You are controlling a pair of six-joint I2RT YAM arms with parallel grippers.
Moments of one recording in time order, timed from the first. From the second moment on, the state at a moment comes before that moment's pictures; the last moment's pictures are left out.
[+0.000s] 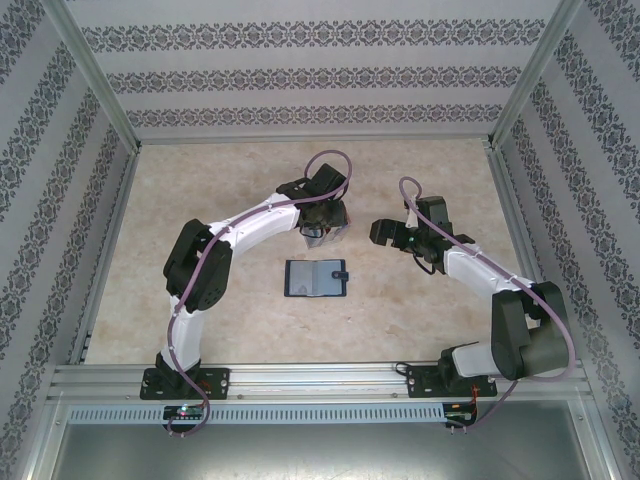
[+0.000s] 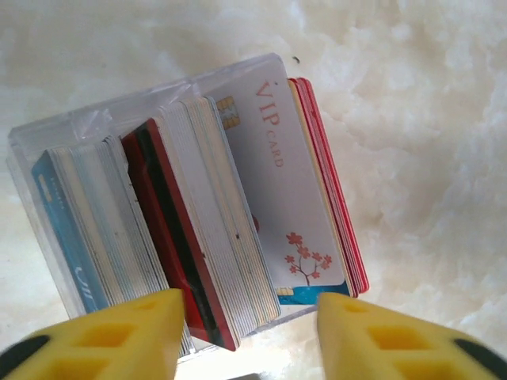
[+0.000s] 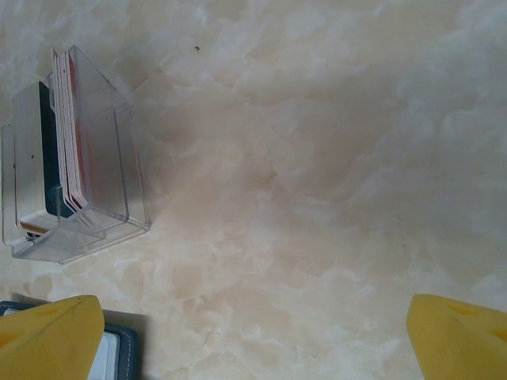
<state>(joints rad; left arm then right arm) -0.67 2.05 1.68 -0.63 -0.07 -0.76 0.19 1.39 0.72 -0.16 -0.25 0.42</state>
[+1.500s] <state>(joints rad) -0.54 1.91 1.45 -0.59 -0.02 -0.79 0.31 1.92 1.13 0.01 -0.73 0.54</state>
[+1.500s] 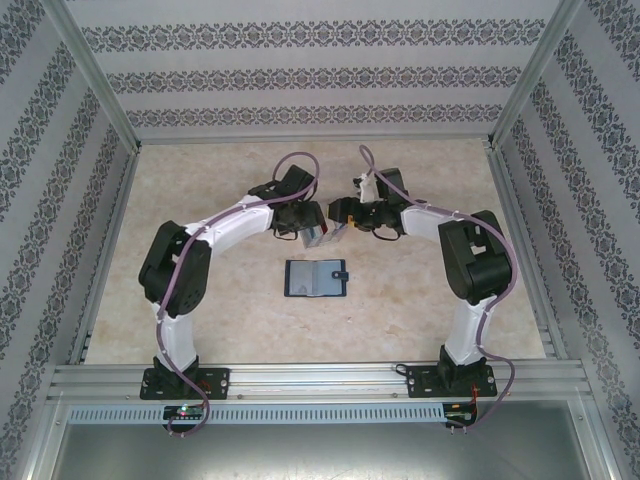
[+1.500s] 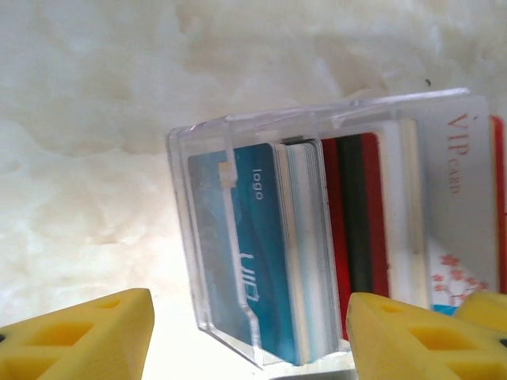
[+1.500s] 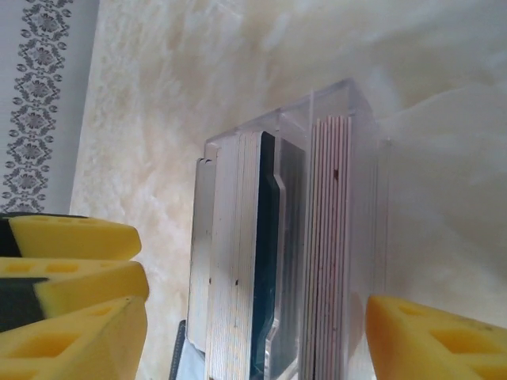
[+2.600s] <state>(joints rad) -0.43 1.87 1.35 -0.57 0.18 -0.62 0.23 1.61 0.80 0.18 -0.71 0.58</state>
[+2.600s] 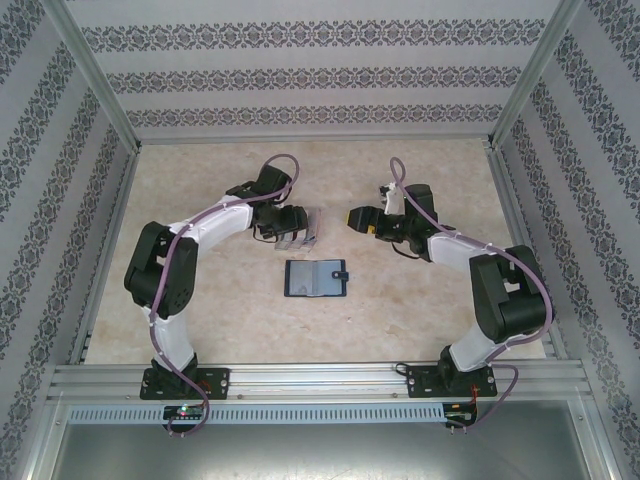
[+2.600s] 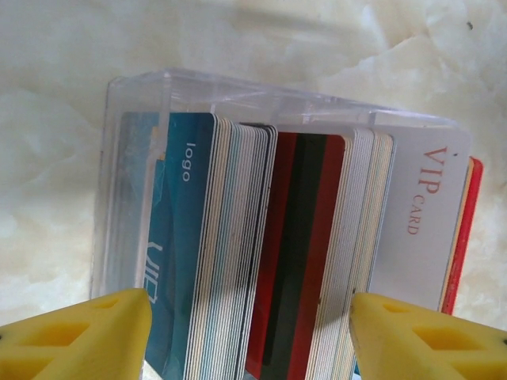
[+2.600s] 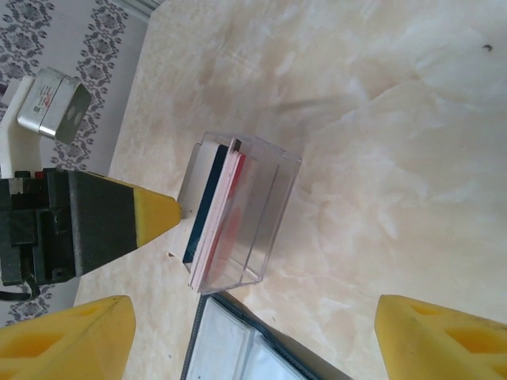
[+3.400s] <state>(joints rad) -0.43 1.89 1.35 -0.47 0.35 -0.64 0.23 1.61 0.79 0.17 -0.70 0.55</state>
